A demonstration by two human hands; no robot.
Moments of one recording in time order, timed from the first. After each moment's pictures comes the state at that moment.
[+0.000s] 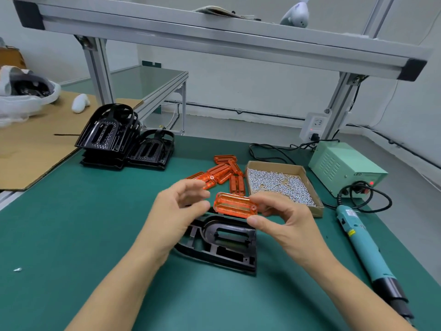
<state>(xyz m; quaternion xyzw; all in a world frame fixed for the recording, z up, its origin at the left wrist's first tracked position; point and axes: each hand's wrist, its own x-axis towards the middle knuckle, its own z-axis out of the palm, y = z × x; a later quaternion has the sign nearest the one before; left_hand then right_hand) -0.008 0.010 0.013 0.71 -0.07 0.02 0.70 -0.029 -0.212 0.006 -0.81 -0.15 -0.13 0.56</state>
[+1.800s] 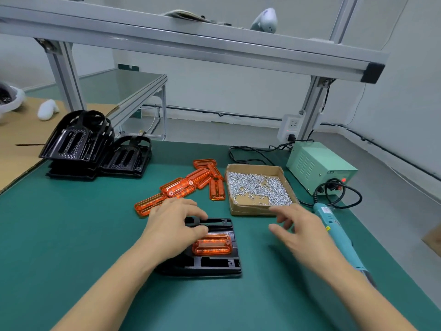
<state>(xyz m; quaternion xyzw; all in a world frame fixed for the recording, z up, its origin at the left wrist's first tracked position) 0.015 -0.014 0.006 0.95 -0.17 0.01 0.28 -0.041 -0.269 0.003 -0.95 0.01 -0.14 0.27</state>
